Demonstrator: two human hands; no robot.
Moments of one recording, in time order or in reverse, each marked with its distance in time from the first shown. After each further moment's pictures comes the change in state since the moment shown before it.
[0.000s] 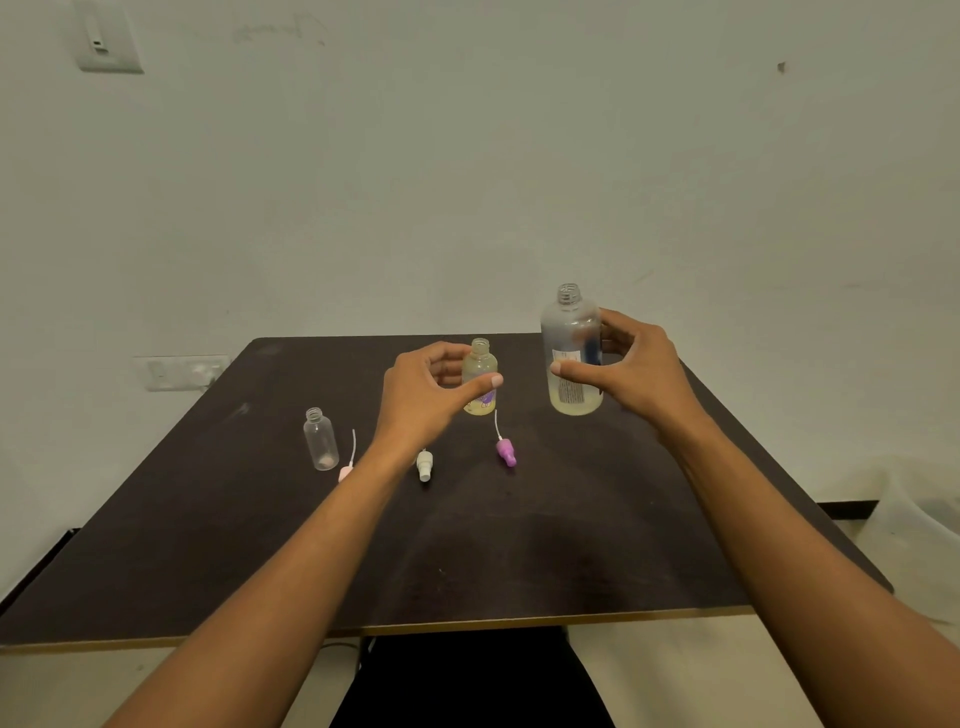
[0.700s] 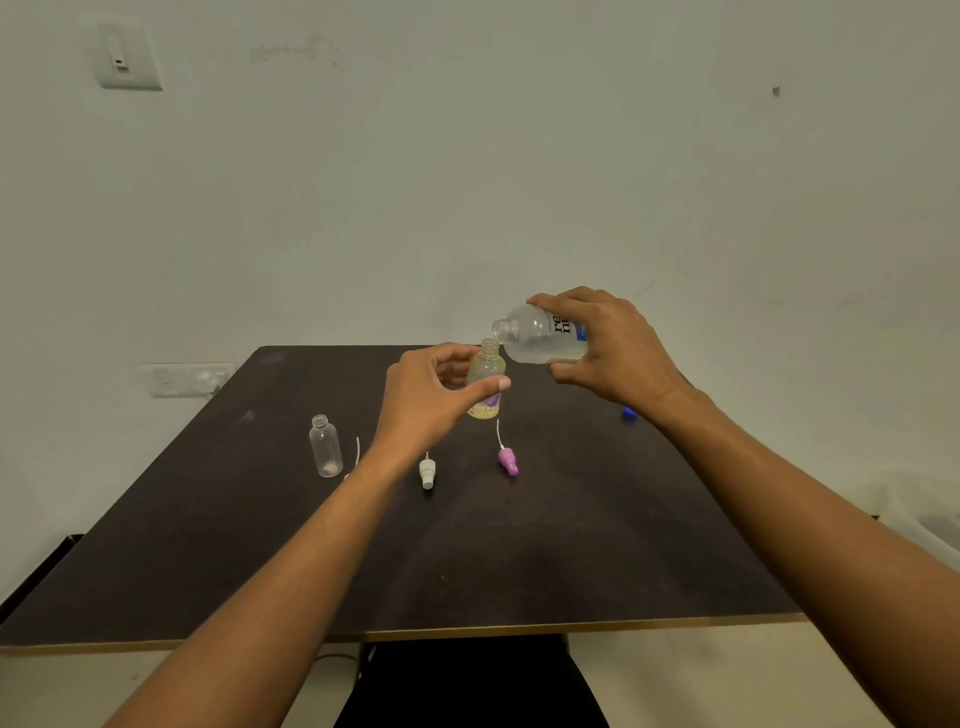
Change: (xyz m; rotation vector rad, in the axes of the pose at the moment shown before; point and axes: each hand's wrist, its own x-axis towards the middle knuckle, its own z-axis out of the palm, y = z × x) left_hand -0.005 0.020 -0.008 0.036 -0.004 0.097; right_hand 0.024 -0.044 0.002 -0.550 -0.096 -0.367
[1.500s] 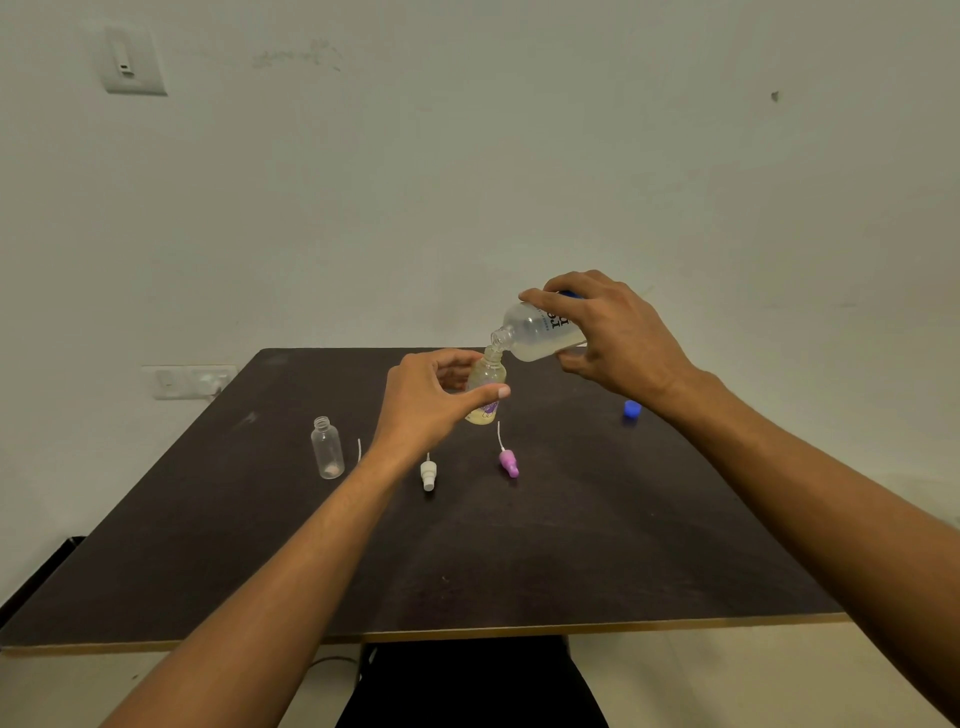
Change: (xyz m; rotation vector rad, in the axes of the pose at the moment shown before) left_hand -0.002 0.002 -0.003 0.072 -0.014 0.009; right_hand 0.011 0.001 -0.012 -0.265 0.053 -0.224
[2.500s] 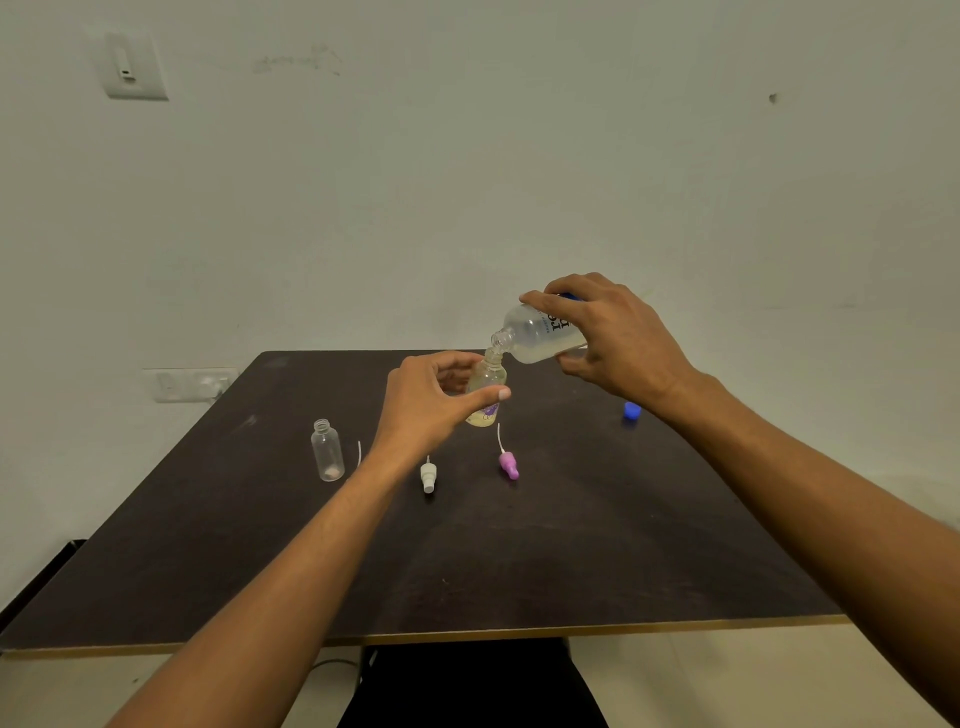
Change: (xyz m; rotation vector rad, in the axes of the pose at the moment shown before) left_hand 0.000 0.000 0.001 -0.008 0.007 0.001; right_hand -0.001 0.002 0.001 -0.004 0.009 0.004
